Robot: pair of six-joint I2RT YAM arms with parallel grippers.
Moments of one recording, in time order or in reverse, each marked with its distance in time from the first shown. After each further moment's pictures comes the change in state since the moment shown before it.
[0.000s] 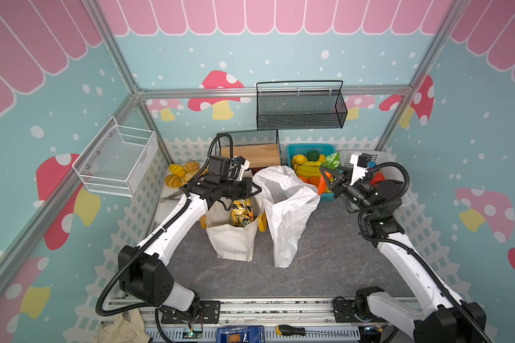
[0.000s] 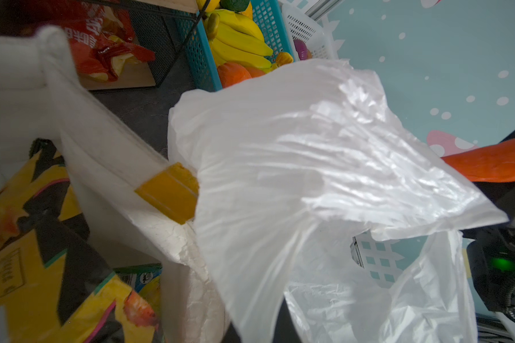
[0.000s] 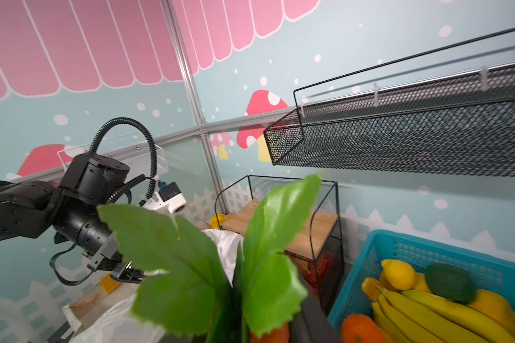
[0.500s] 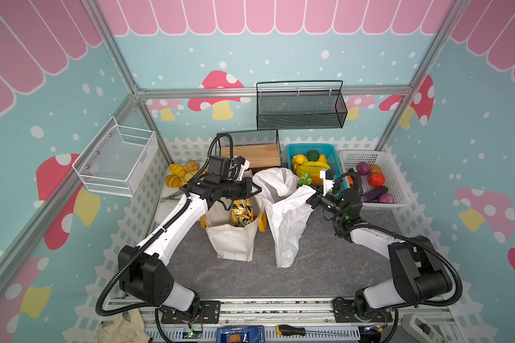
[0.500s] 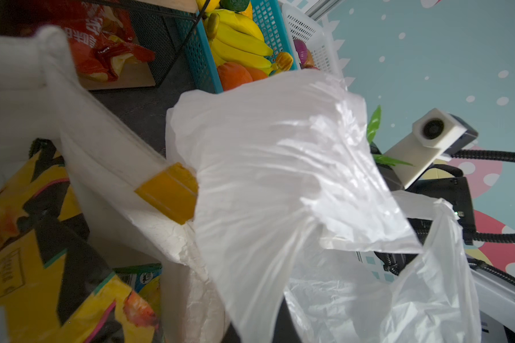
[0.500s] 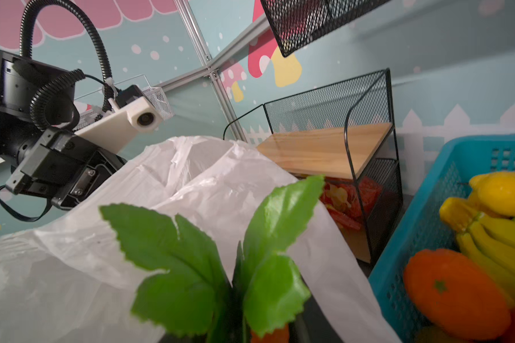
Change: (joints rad) left arm 0.000 0.000 0.000 0.000 0.000 0.000; right arm 0.071 0.369 -0.201 0.420 -0.071 0.094
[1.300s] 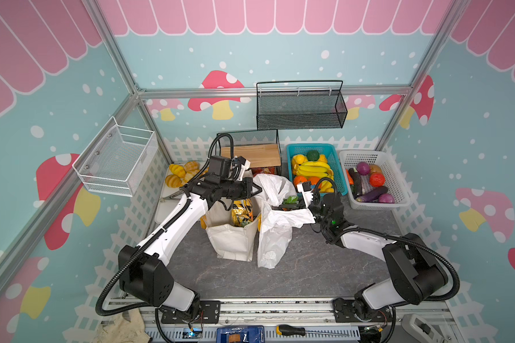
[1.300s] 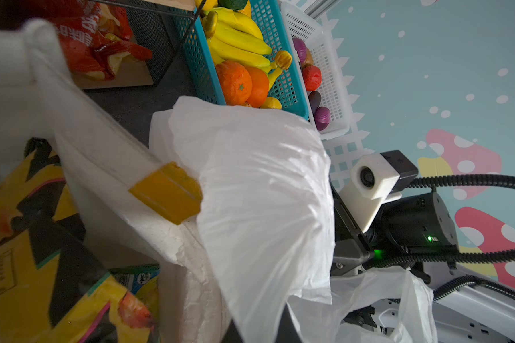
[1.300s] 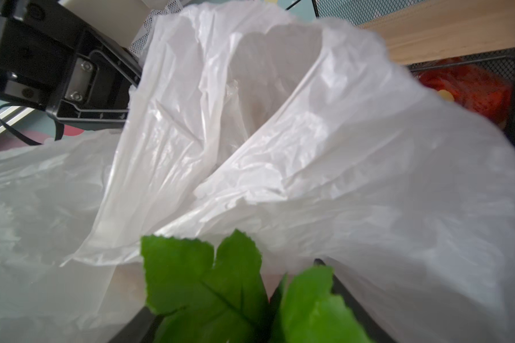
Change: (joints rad) left arm -0.004 0.000 0.000 0.000 0.000 0.000; right arm 0.181 -0.004 0.031 -0.283 -0.010 -0.047
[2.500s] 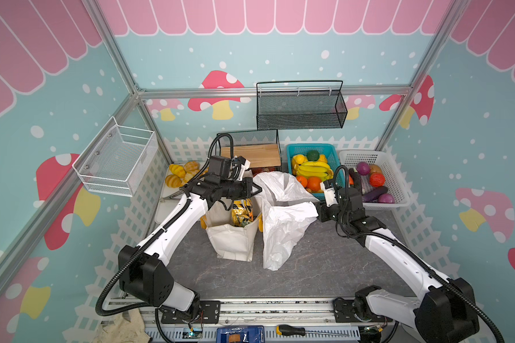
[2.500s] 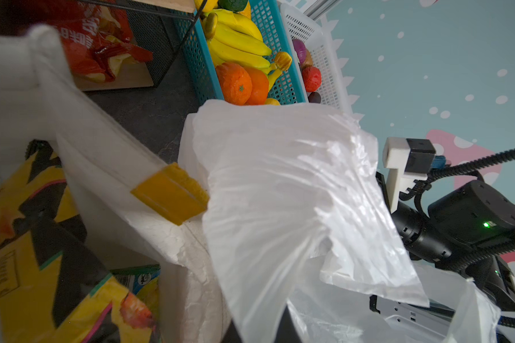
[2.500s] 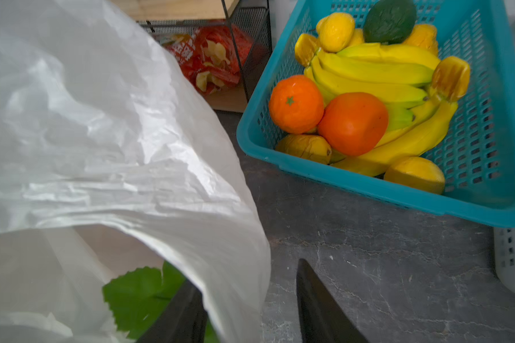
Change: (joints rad) left arm 0.000 0.000 0.000 0.003 0.000 0.000; right arm -0.119 -0.311 0.132 -0.863 0.499 -0.321
